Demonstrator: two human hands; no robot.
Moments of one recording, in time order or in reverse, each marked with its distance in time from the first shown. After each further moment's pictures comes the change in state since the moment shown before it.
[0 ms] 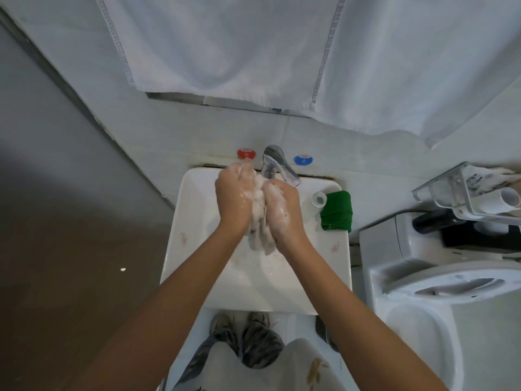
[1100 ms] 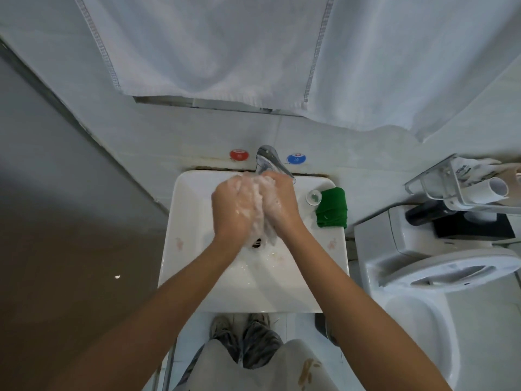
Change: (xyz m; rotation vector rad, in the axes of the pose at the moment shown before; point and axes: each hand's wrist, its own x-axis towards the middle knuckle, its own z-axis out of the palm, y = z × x) left_hand -0.009 -0.012 -0.005 0.068 -0.095 0.035; right_hand 0.016 -0.008 0.001 -0.170 0.009 -0.038
